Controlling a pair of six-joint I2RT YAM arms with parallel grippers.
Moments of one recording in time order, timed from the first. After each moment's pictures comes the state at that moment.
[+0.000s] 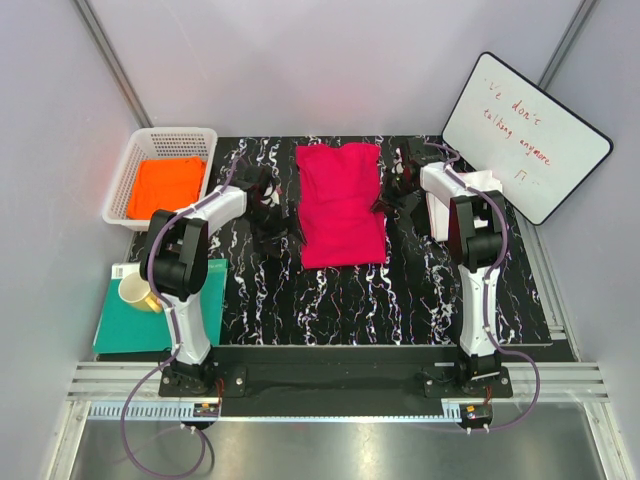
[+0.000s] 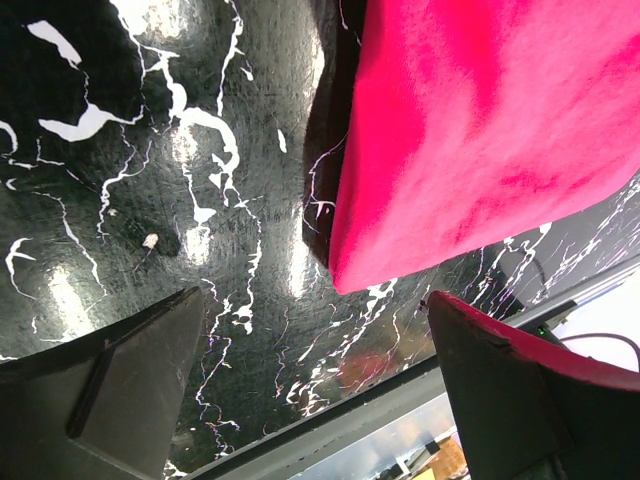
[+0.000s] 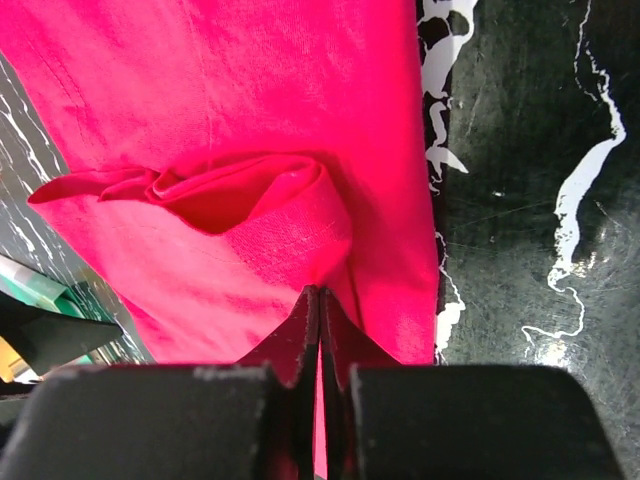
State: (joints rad) left arm -0.28 1.95 1.38 -0.75 0.45 -0.51; right arm 0.20 2.28 1.80 -0.63 -0.43 0.51
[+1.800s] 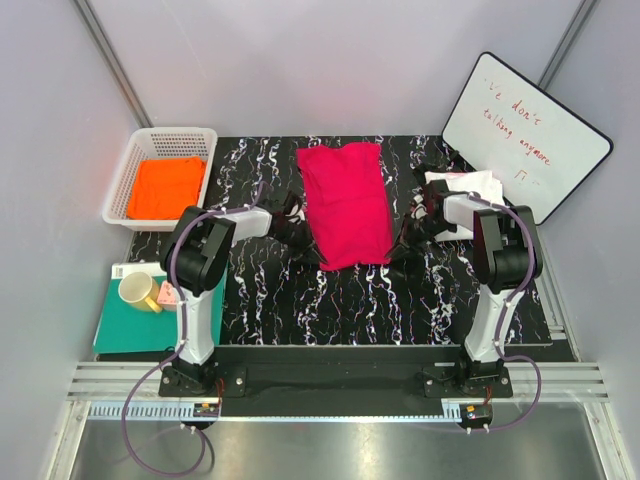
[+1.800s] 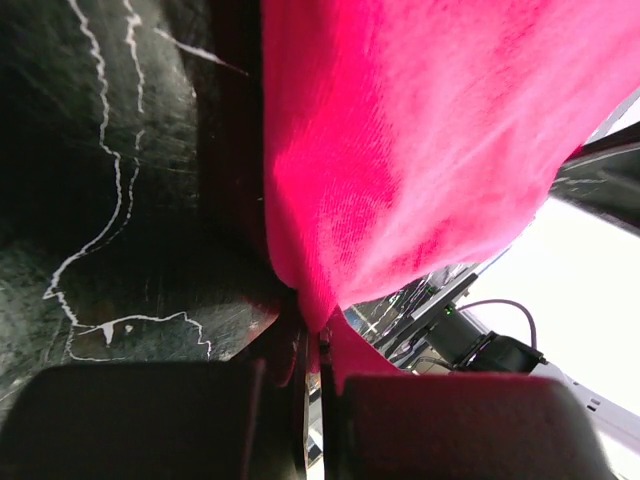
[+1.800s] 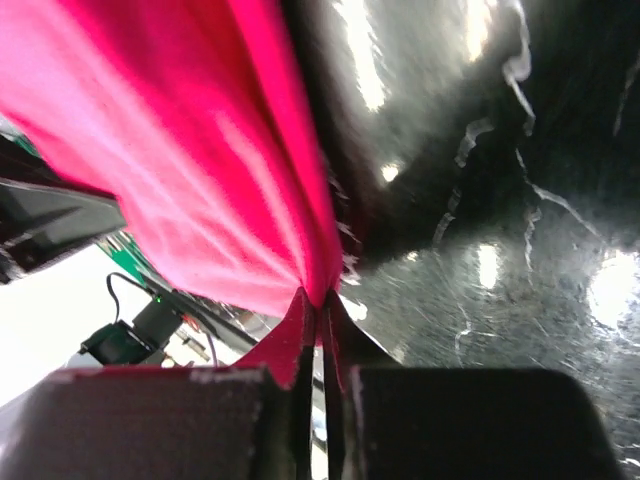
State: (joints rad) left arm -0.43 2.05 1.24 -0.37 0.65 -0.82; right arm 0.12 1.99 1.24 -0.65 -0.62 0.46
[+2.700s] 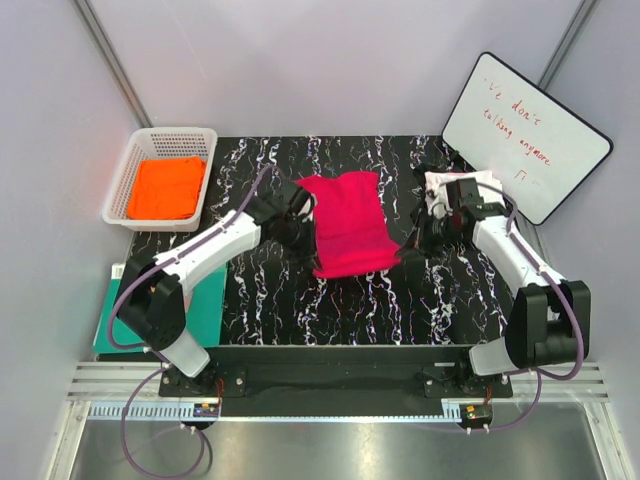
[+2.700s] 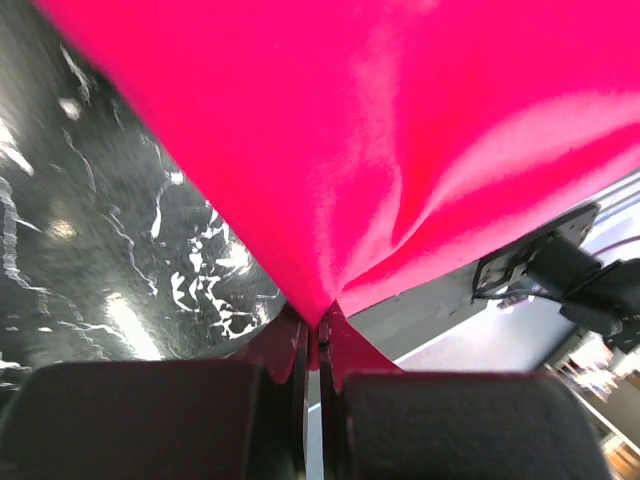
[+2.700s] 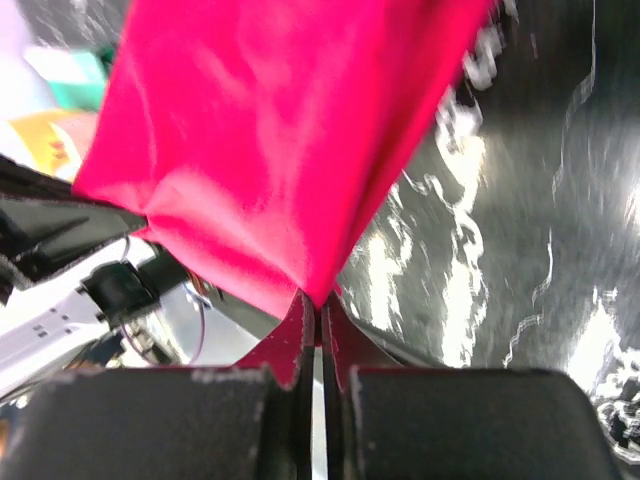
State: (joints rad) left arm -0.63 1.60 1.25 -0.79 0.33 -0.67; right arm 0.12 1.44 1.02 -0.75 -0.64 0.44
